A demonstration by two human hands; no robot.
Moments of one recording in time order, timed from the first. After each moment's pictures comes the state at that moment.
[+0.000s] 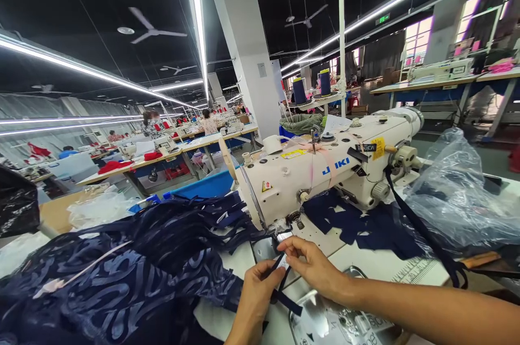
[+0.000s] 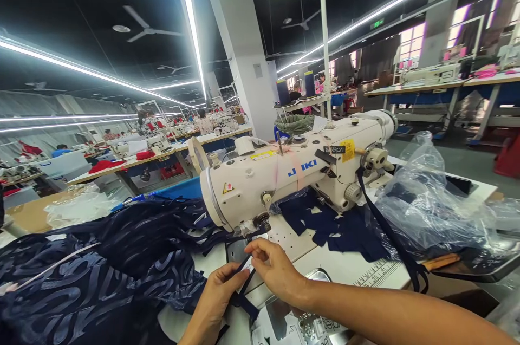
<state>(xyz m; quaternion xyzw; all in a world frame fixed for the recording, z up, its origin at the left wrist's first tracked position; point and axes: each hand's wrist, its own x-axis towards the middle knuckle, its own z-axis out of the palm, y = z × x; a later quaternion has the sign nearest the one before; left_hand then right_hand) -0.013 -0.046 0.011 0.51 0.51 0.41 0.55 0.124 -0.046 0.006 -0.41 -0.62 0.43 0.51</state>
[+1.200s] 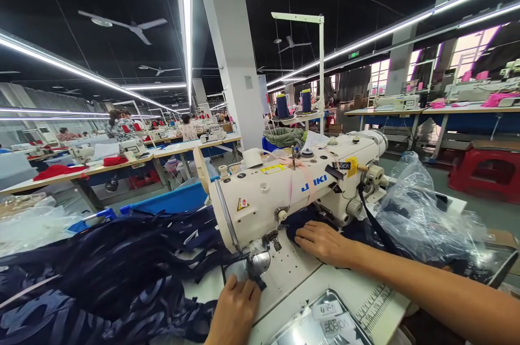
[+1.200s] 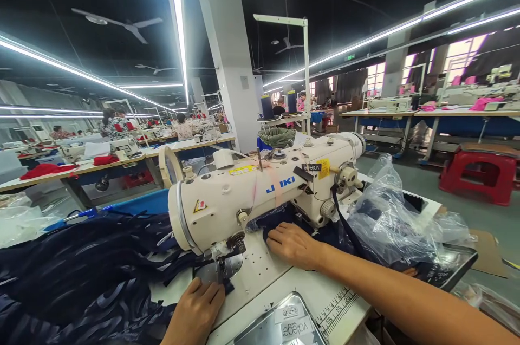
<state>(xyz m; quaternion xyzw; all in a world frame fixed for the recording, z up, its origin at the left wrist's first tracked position) -0.017 -0.004 -0.009 0.87 0.22 0.25 -0.37 0.247 0.001 0.019 -0.30 -0.90 -0.27 0.16</state>
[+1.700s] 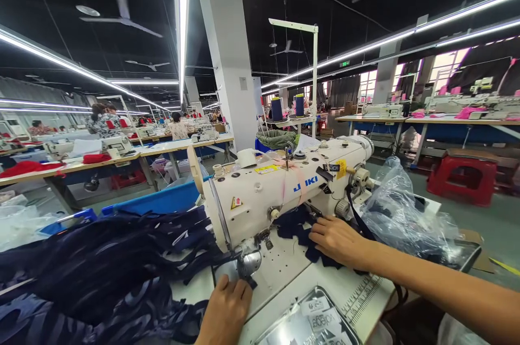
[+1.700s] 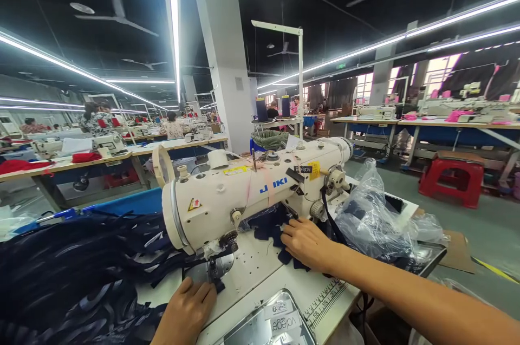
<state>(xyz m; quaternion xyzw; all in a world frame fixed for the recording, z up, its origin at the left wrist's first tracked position) -0.021 -0.002 -0.017 0.88 0.24 0.23 -0.35 0.276 -0.035 0.033 -0.48 -0.85 -0.23 0.04</state>
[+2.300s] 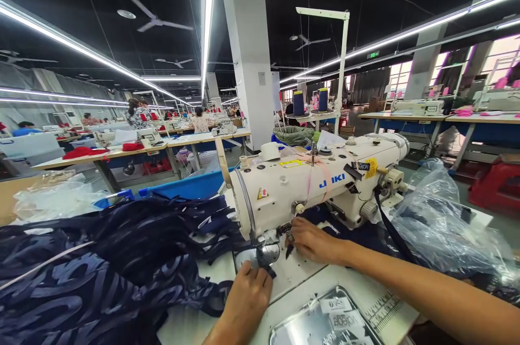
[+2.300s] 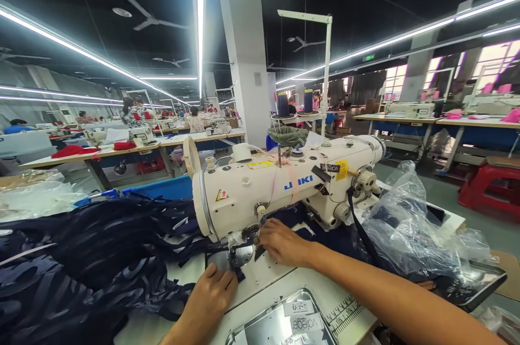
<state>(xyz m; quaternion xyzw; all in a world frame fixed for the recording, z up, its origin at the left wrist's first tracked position) -0.017 -0.008 -0.014 0.88 0.23 0.22 -0.36 0.206 0.015 0.027 -0.33 -0.93 -0.05 0.18</state>
